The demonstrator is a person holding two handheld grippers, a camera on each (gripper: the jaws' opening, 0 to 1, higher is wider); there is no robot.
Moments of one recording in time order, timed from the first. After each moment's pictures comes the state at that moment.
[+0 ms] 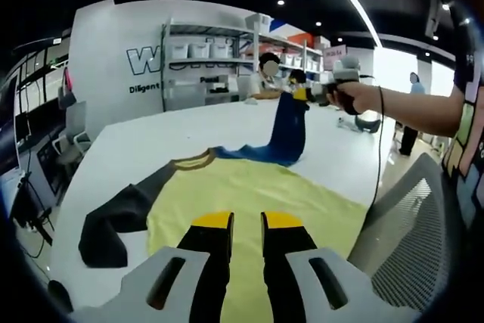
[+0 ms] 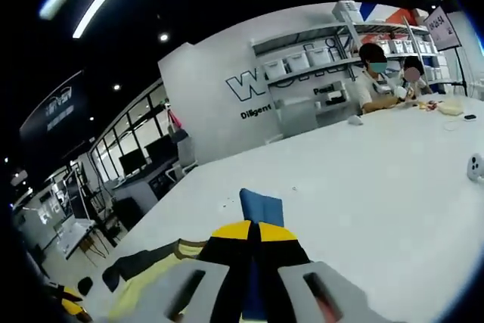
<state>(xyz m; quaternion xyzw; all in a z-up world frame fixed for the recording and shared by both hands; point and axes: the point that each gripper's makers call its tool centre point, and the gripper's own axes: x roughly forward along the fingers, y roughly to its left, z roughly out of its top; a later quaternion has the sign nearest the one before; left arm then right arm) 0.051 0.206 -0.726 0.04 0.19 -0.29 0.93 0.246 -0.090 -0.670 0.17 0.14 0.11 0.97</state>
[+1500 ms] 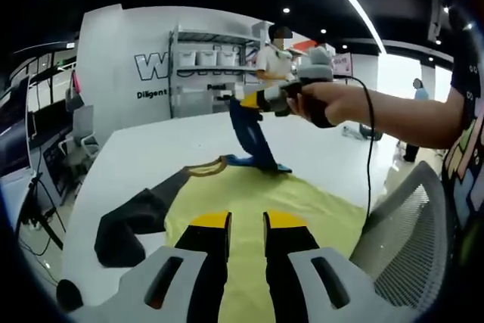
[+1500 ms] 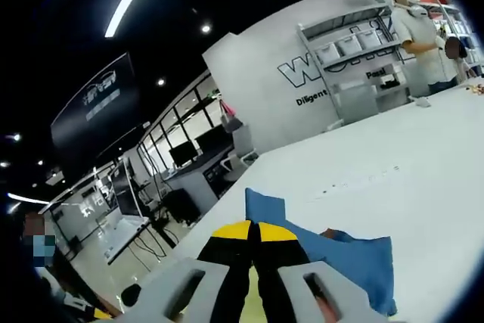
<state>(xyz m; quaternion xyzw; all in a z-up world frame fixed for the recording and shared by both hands) 0.046 0.237 -0.707 0.04 0.17 -0.28 0.94 0.254 0.118 -0.663 0.19 0.16 0.26 0.93</state>
